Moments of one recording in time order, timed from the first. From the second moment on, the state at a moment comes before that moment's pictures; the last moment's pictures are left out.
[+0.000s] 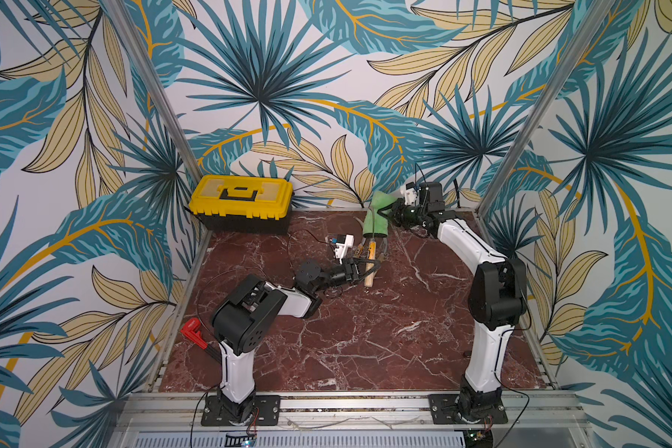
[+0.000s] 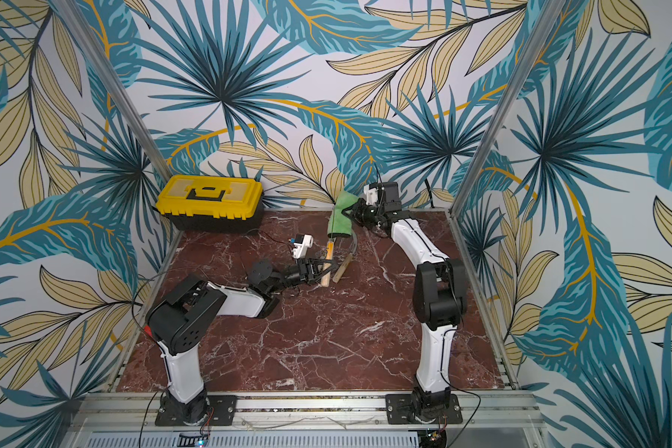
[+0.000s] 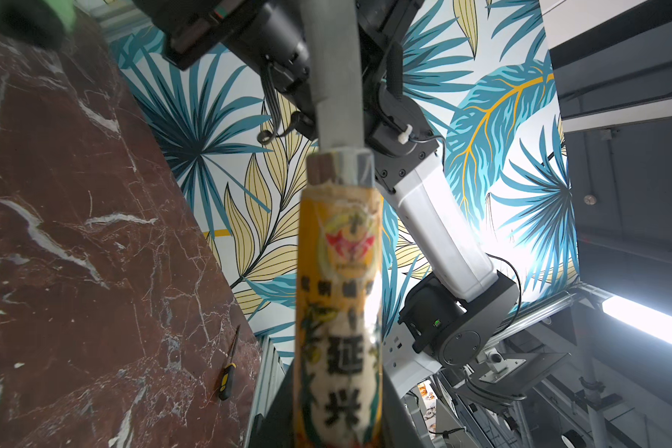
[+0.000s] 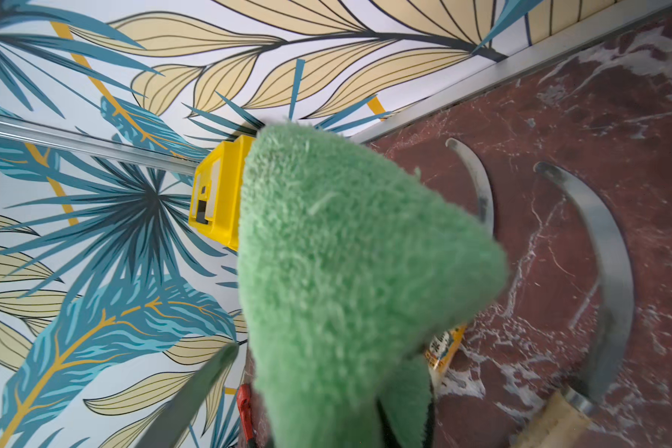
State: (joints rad) left arm -0.60 1.91 0.85 1.39 0.76 -1.45; right arm 0.15 2.04 1.76 -0.25 -0.63 0.76
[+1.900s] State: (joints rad) left arm -0.58 2.07 1.02 1.42 0.86 -1.49; right arm 0.29 1.60 1.44 -0.37 -0.62 0.48
